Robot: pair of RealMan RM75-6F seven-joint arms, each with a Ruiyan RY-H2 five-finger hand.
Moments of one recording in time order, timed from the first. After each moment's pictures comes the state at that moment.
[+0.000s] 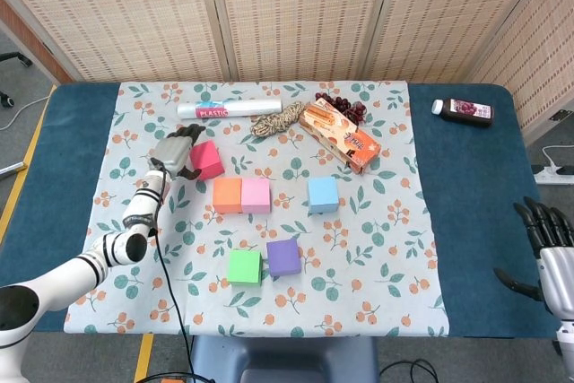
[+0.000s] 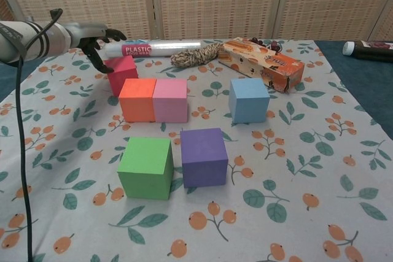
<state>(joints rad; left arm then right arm) -1.04 -1.61 -0.28 -0.89 0.76 0.53 0.21 0.02 -1.00 0.07 -1.70 -1.55 1.56 0.07</state>
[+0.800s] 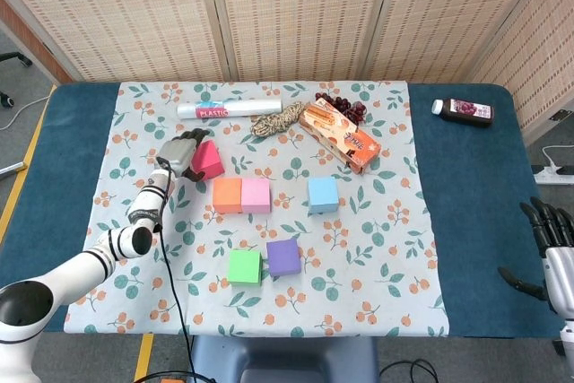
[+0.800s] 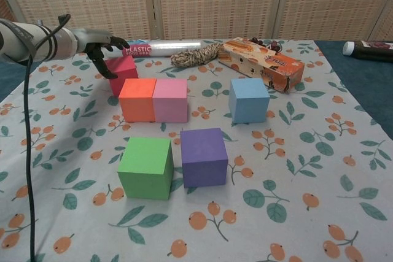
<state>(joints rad) -1.08 -1.64 -0.25 -0.80 0.68 0.43 0.19 0.01 -1.01 0.07 -1.69 -1.52 1.56 0.08</state>
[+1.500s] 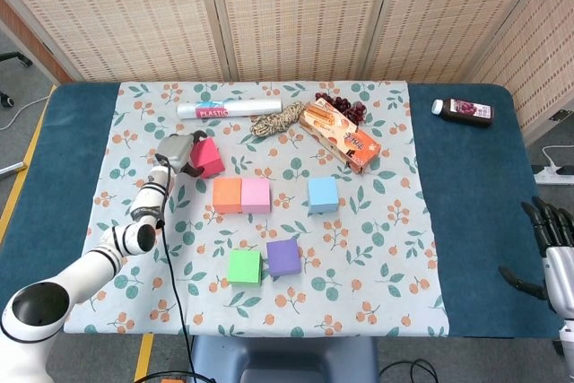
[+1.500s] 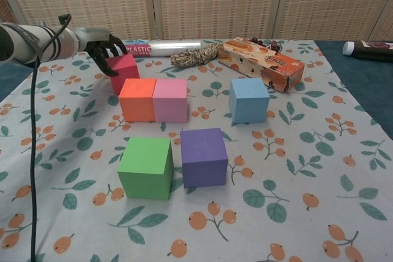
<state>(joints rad) -1.10 -1.71 -0.26 -0.67 0.74 0.43 0.12 0.01 -1.01 0.08 -1.71 -1.51 1.56 0.06</state>
